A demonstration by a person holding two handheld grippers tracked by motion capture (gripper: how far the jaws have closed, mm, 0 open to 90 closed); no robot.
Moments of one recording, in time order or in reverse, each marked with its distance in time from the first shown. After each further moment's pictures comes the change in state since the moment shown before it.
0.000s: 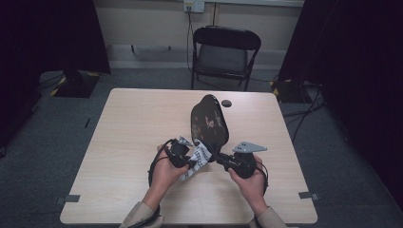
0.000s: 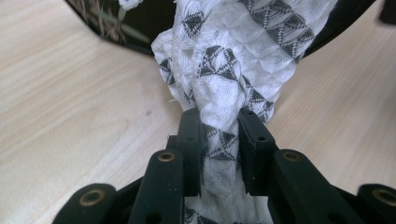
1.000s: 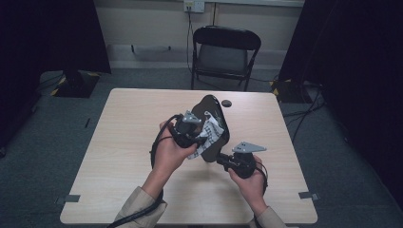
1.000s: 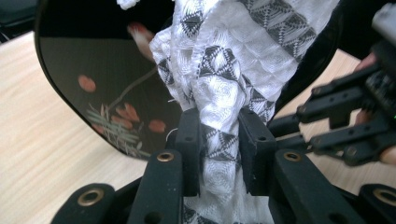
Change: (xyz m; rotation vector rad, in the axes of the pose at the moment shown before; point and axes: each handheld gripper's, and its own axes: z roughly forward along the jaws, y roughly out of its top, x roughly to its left) left arm -0.029 0.073 -0.072 -0.178 0.011 0.110; right arm -0.001 -0.001 0.002 0.006 -0.007 0.005
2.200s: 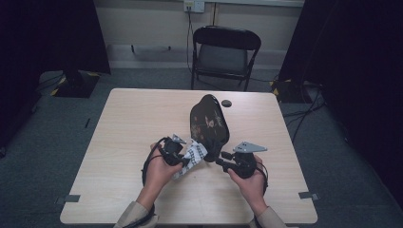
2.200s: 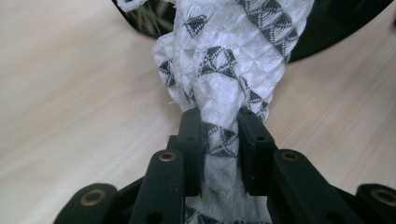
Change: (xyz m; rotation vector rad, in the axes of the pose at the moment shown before) left arm 0.030 -0.081 0.033 0.167 0.034 -0.137; right arm -0.002 -0.002 0.000 -0.011 -0.012 0.009
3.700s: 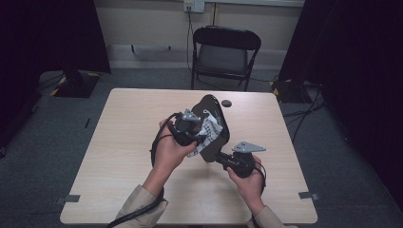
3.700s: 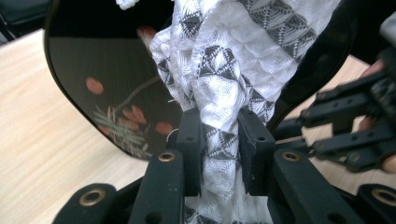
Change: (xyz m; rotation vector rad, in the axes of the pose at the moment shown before) left arm -0.035 0.072 -0.044 -0.161 -0.016 0.123; right arm 0.003 0.001 0.003 -0.014 -0.005 0.012
